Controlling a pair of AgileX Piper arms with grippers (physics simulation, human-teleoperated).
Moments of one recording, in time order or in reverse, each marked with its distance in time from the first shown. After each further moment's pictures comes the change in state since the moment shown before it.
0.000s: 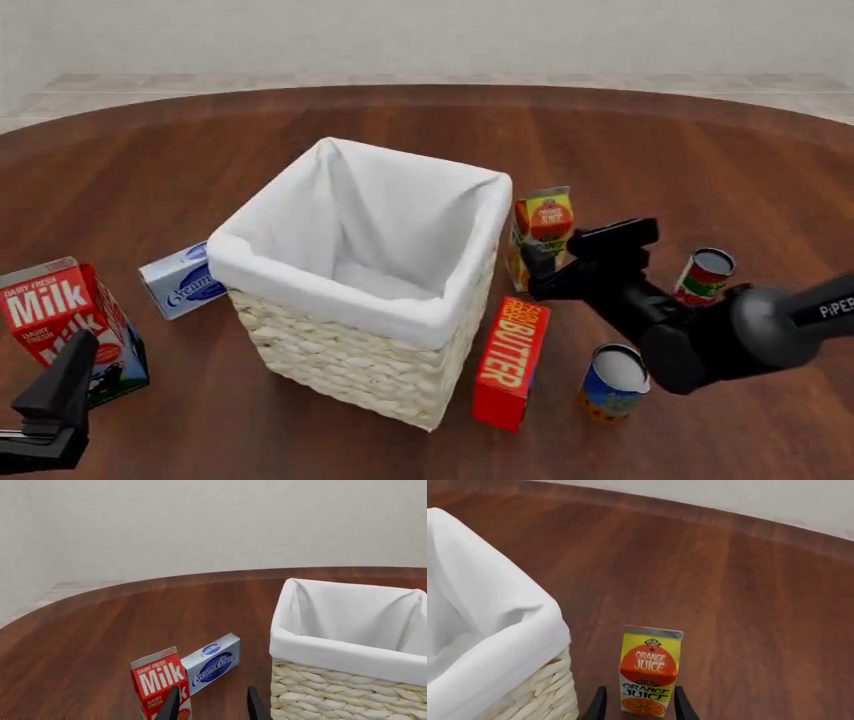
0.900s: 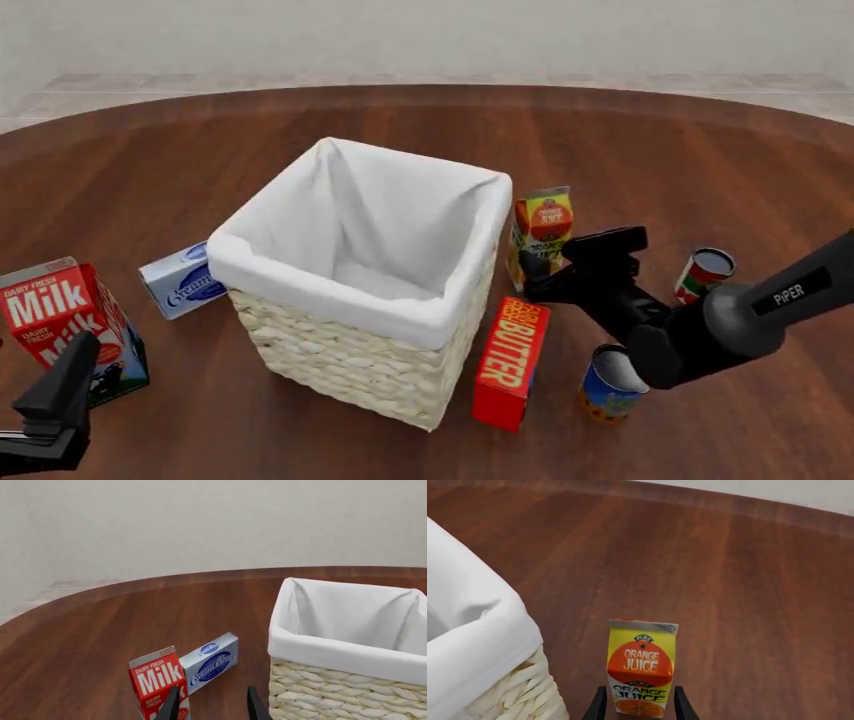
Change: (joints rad) left arm -0.008 0.000 0.000 0.004 -0.006; right arm -0.017 0.114 -0.048 -0.033 0.037
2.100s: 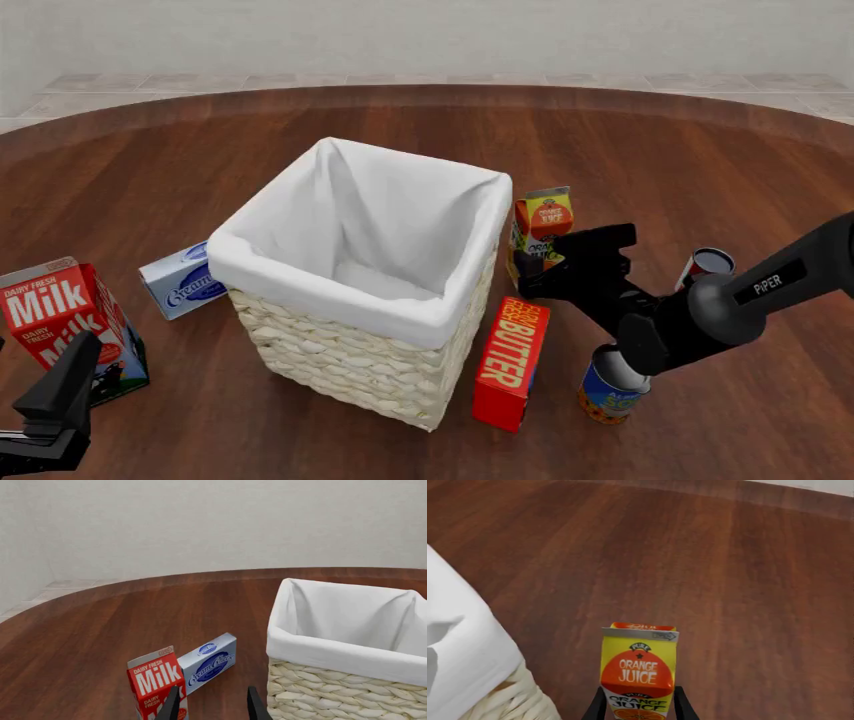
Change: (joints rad) left arm -0.006 0.000 -0.001 0.000 -0.008; right arm -0.003 0.046 -0.068 0.067 0.024
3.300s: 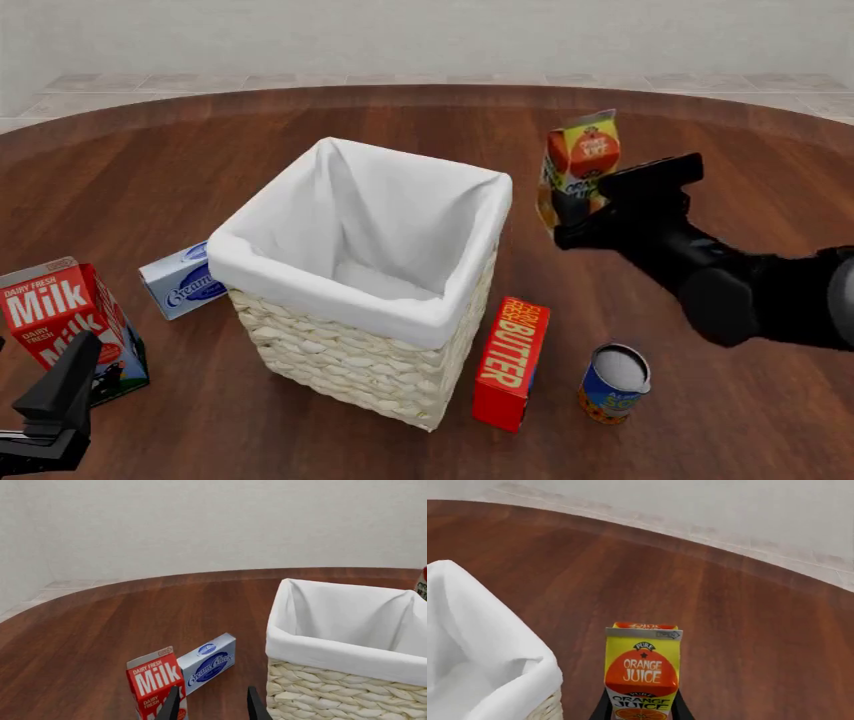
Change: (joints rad) left arm -0.003 0.000 -0.001 0.000 0.000; right arm -0.028 -0.411 0.028 0.261 -0.121
